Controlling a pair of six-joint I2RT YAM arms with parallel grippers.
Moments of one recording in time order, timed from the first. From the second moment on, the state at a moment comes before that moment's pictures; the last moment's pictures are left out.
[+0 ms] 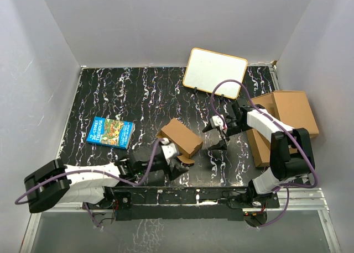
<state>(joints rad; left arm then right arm) -1.04 1.11 0.26 0.64 0.21 -0.11 0.15 1.55 0.94 -0.94 -1.20 -1.74</state>
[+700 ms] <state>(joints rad) -1.27 1.36 0.41 0.54 -0.05 0.27 0.19 1.52 0.87 -0.69 -1.12 -1.59</state>
